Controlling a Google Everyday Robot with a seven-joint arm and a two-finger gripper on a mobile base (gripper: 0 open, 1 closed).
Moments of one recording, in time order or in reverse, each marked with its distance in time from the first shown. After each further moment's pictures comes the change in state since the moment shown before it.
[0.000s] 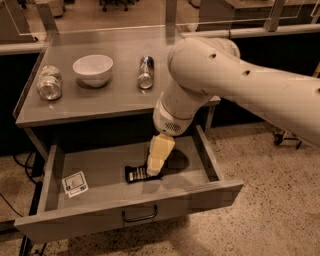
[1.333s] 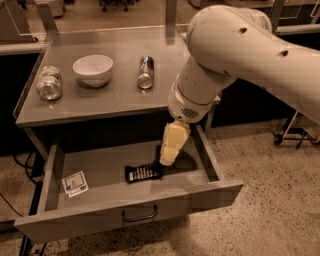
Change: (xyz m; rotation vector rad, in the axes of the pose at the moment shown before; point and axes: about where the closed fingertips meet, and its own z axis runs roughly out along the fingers) arm 0.014 -0.005 -0.060 0.067 0.032 0.012
